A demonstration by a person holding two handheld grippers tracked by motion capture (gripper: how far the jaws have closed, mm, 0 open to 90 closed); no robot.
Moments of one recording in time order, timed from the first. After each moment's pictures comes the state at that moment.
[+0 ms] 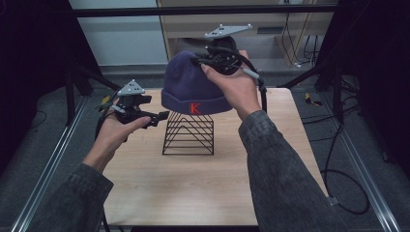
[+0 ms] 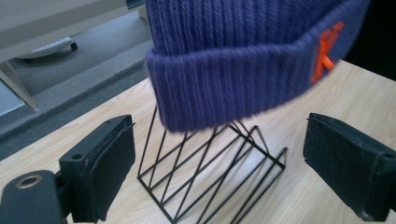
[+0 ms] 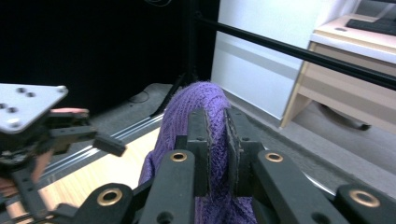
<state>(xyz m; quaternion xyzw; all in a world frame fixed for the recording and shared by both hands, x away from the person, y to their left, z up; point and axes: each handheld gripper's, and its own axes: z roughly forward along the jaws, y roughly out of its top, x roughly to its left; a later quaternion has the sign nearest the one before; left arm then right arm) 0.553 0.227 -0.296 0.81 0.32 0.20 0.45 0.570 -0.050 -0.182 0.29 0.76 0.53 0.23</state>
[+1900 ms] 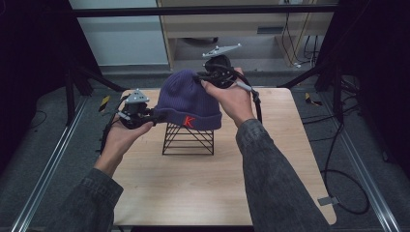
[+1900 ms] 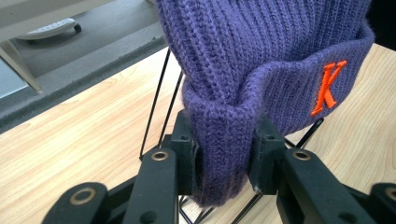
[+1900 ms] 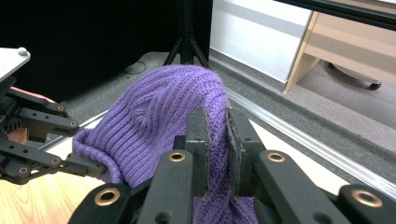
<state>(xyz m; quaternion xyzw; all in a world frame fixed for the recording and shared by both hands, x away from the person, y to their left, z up) 0.553 0.225 -0.329 0.82 0.33 0.20 0.42 0.591 -0.048 -0.238 0.33 0.79 0.48 0.20</state>
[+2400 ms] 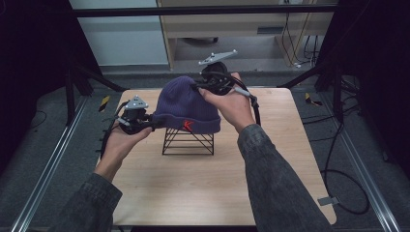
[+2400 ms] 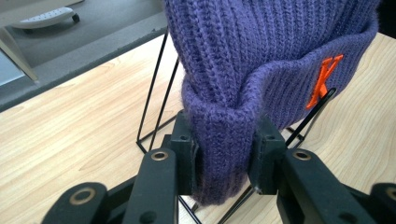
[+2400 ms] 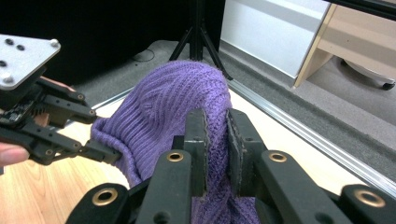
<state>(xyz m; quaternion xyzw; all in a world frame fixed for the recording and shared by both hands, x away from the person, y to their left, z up) 0.550 0.232 -0.346 0.82 0.34 0.19 0.42 0.579 -0.043 -0.245 0.31 0.80 0.47 0.19</state>
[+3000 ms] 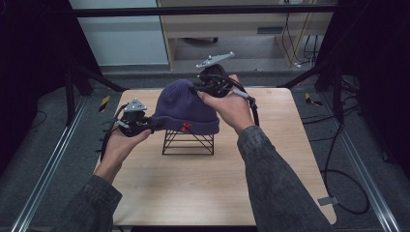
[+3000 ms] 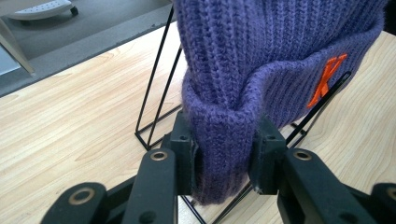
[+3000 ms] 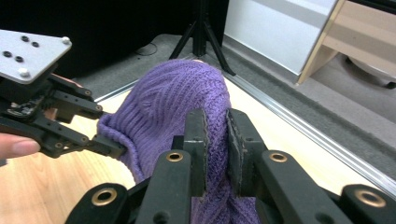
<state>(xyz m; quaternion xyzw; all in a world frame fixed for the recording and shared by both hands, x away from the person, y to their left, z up) 0.550 0.237 -0.357 0.81 0.36 0.18 0.42 0.576 -0.039 -0.249 0.30 0.81 0.46 0.19</state>
